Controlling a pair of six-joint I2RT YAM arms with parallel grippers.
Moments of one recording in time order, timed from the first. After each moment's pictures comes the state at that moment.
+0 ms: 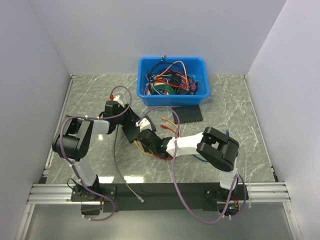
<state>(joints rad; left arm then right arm) -0.24 1.78 0.77 0.39 0.31 -0.62 1.09 1.90 1.01 0.15 0.38 0.38</state>
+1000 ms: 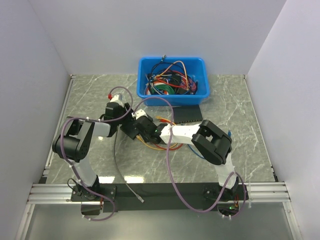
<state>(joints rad) -0.27 1.77 0.71 0.53 0.16 -0.57 0.99 2.02 1.30 -0.16 0.33 0.25</state>
